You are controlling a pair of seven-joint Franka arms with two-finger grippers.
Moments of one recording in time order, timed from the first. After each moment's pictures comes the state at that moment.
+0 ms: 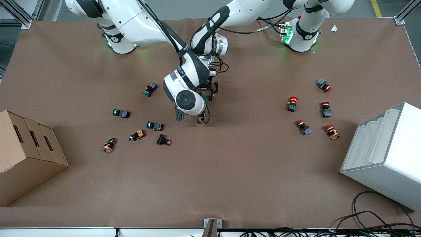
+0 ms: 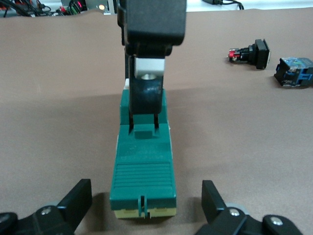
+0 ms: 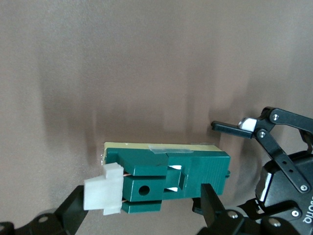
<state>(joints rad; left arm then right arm) -0.99 0.79 -0.26 -1.89 1.80 2.14 -2.53 0.70 0.72 0.03 -1.58 0.29 2.11 2.06</state>
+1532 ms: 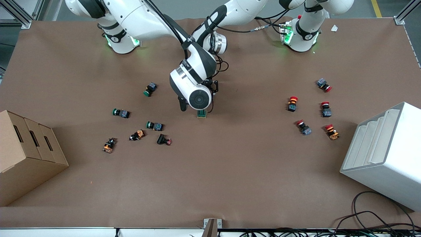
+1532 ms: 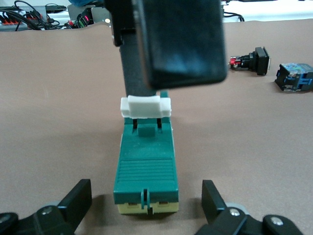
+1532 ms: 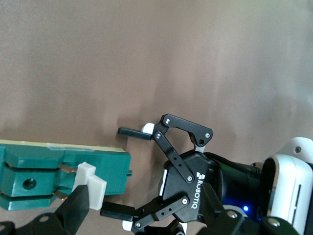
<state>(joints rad) -1.02 0.80 -0.26 -1.88 1.81 2.08 -2.56 0.71 0.72 0.07 -1.47 0.29 1.74 2.07</state>
